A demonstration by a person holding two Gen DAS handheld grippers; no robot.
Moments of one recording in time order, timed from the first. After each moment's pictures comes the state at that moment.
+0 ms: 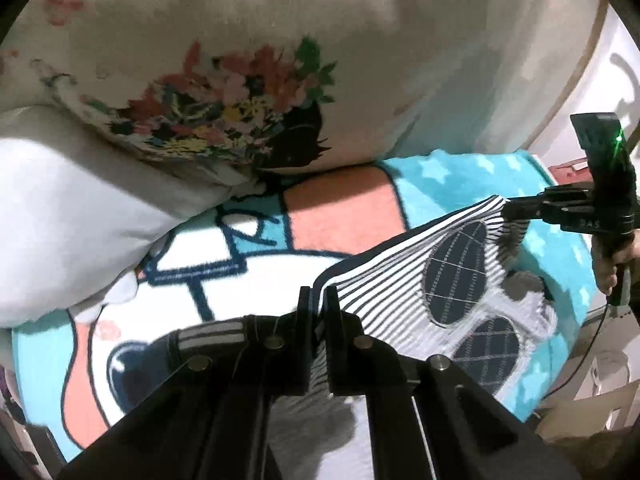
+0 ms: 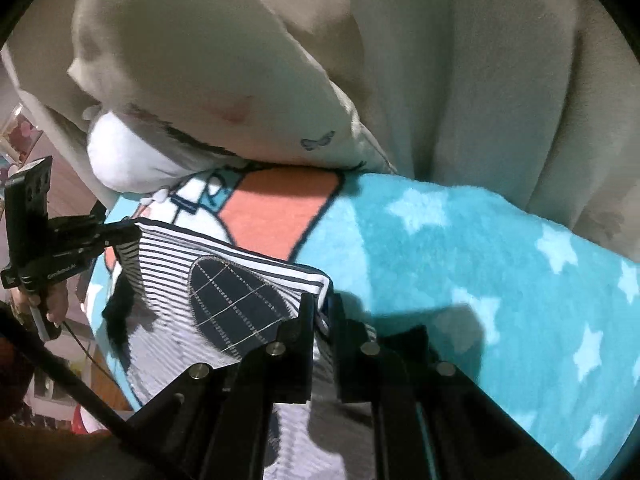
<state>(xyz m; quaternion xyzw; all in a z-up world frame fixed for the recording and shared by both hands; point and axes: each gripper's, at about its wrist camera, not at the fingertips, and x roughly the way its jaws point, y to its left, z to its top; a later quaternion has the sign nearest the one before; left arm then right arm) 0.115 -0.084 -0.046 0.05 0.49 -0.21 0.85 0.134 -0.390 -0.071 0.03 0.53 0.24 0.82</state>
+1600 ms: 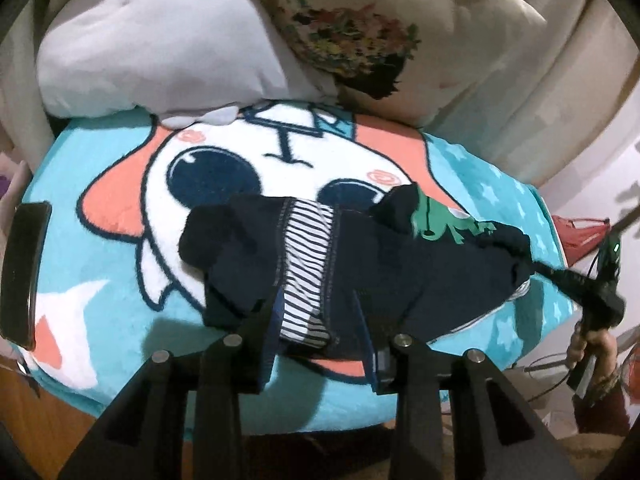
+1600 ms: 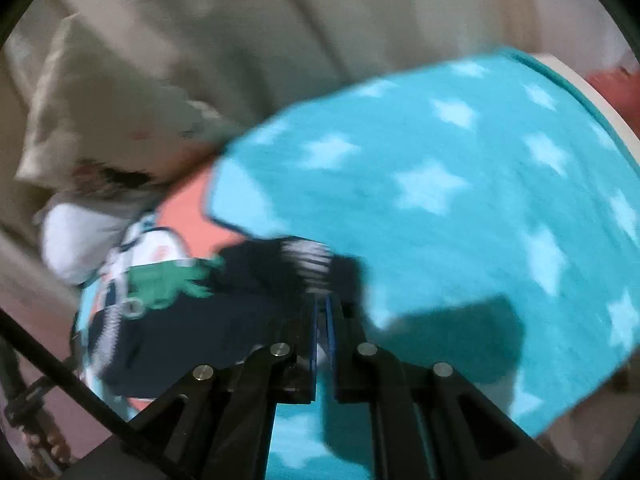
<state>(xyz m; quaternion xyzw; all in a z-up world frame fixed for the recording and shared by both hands) -0.024 -0.009 -0.070 -0.10 0.51 -0.11 0.84 -0.026 -0.470 -0.111 0.23 0.50 -0.01 0.84</state>
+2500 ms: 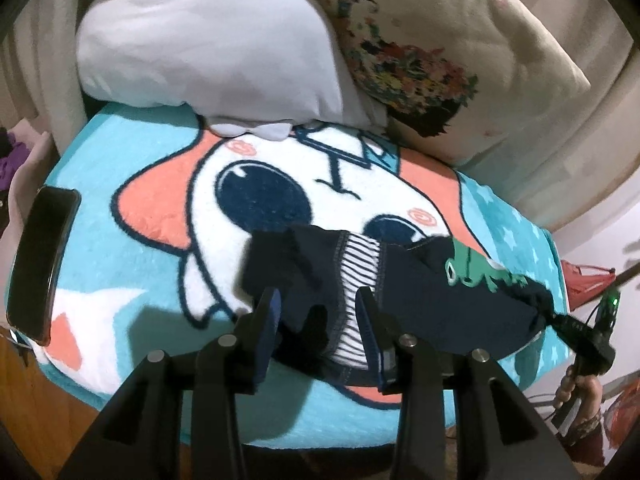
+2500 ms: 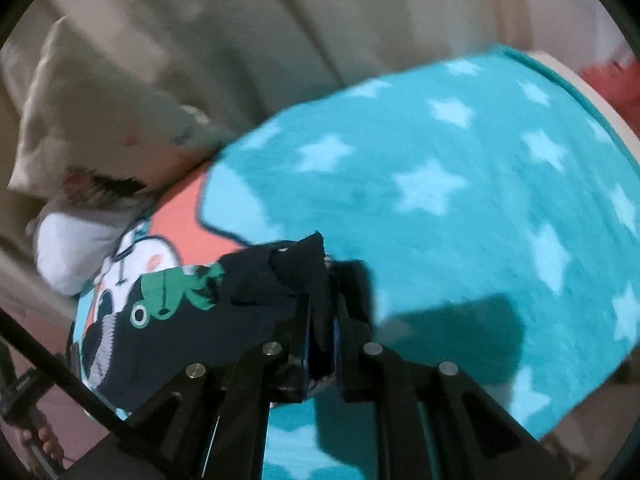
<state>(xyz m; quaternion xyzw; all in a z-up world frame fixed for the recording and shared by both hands) -0.011 0.034 -0.064 -0.15 0.50 -0.07 0.85 -0.028 -0.458 -0.117 0.24 0.49 -0.02 0.84</state>
